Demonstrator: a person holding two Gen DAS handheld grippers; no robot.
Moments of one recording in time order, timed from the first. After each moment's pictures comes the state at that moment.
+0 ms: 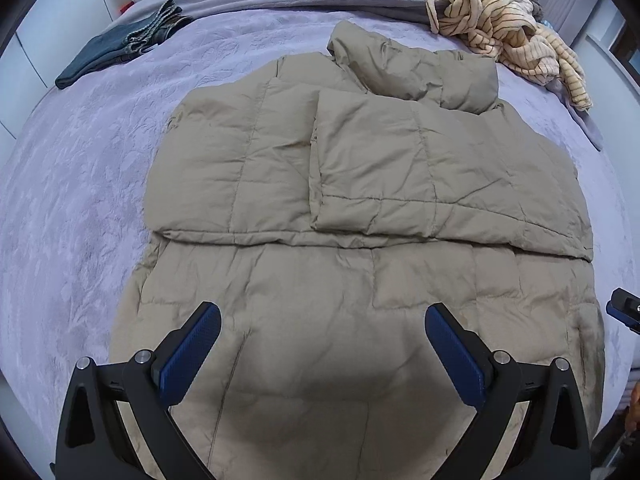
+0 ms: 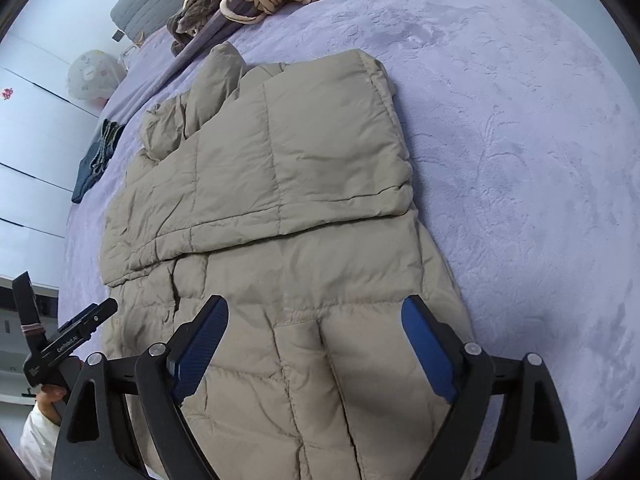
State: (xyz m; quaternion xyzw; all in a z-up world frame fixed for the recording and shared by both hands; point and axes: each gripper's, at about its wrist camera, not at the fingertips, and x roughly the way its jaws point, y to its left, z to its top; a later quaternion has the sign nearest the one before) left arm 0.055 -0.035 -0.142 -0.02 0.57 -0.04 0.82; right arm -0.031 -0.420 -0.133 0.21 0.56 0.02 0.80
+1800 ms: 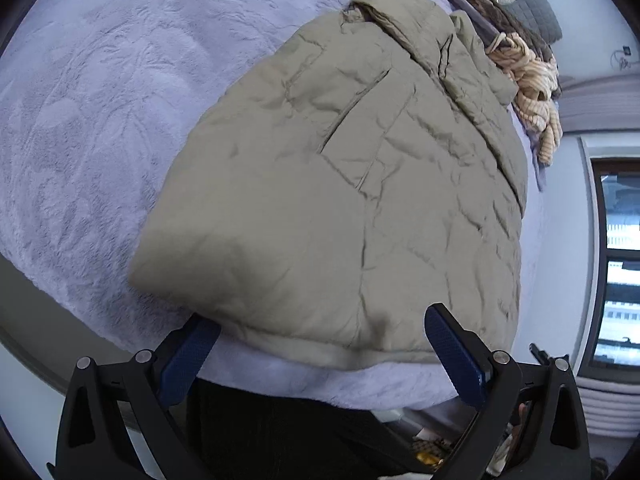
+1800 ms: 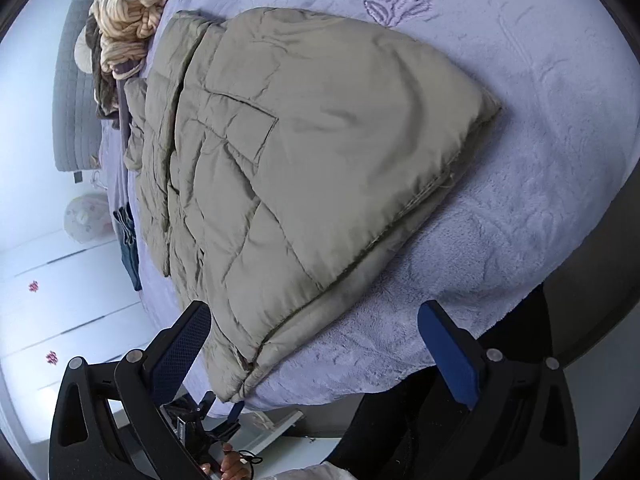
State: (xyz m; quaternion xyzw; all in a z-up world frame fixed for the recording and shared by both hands) left arm -0.158 0.139 -0.192 -0.32 0.63 -0.09 0.70; right arm -0.284 -0.406 -0.190 0.56 0.51 -0.07 0.65
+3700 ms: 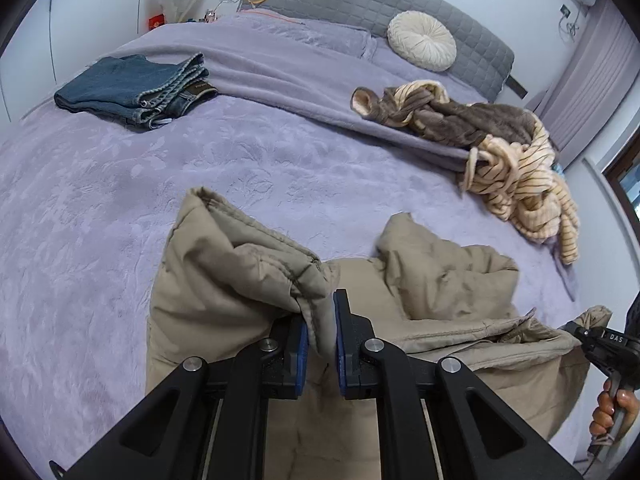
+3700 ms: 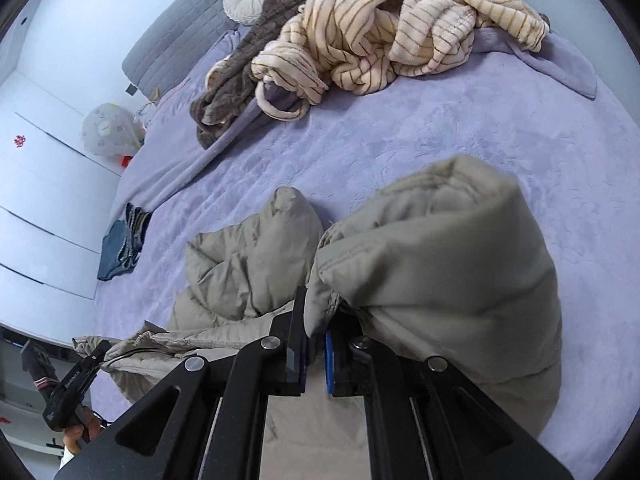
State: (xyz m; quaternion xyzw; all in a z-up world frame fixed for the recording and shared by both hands) left arm 0.229 0.067 -0.087 -0.15 0.46 -0.05 0.87; right arm 0.161 -0.409 -0.078 0.25 0.48 0.00 0.84
